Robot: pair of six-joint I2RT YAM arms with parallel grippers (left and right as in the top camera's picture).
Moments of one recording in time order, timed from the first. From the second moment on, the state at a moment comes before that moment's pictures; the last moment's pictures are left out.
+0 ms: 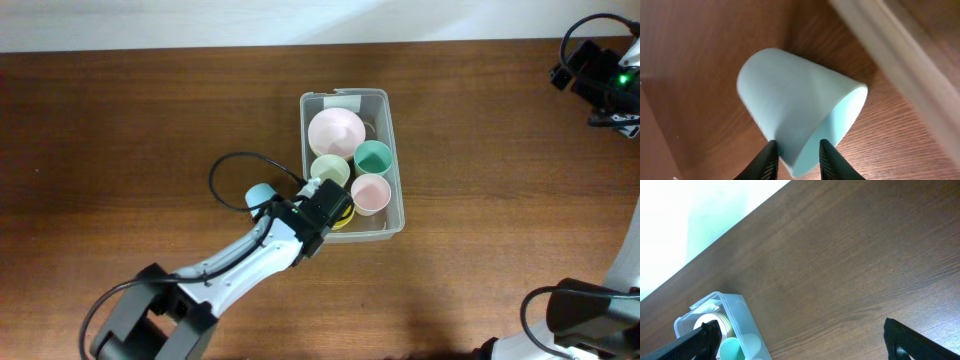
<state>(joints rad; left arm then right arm) -0.73 1.70 1.02 -0.72 -0.65 0.05 -0.38 1.76 2.10 -1.29 -0.23 0.29</state>
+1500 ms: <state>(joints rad) -0.64 1.61 1.08 -0.74 -0.65 0.03 -0.38 1.76 2.10 -1.29 -0.23 0.29</state>
